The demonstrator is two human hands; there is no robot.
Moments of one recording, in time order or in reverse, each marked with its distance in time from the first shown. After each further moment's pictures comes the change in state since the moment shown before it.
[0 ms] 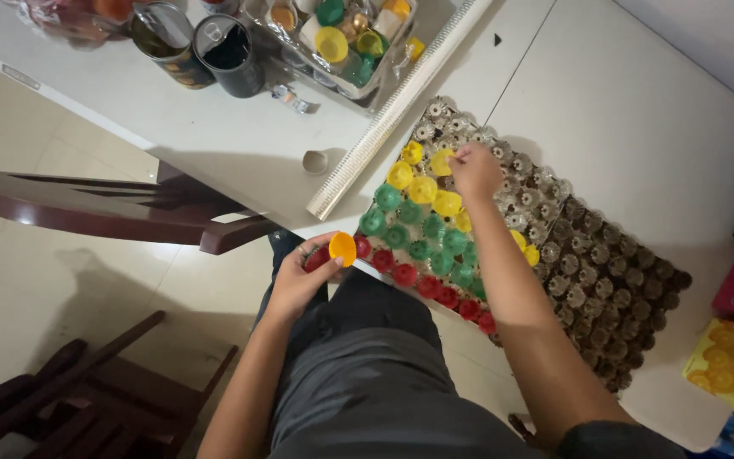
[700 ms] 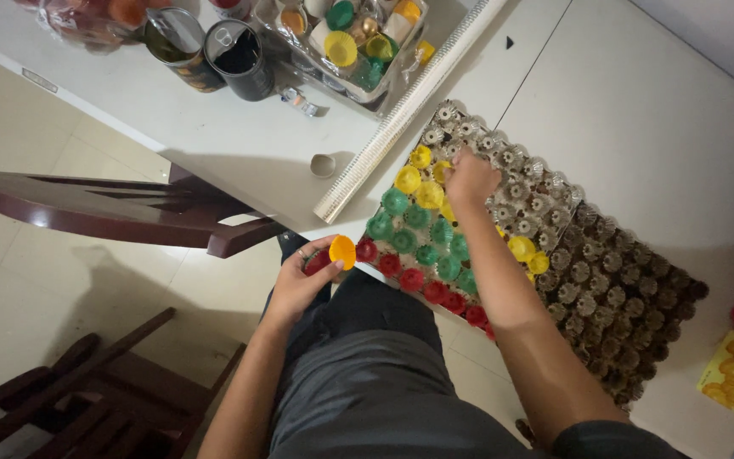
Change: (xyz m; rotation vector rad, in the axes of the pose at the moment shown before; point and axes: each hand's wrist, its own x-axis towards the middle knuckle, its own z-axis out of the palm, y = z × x) left_hand 0.001 0.001 -0.008 0.073 0.038 -0.011; right_hand -0.016 -0.041 0.005 -0.267 -0.040 -0.047
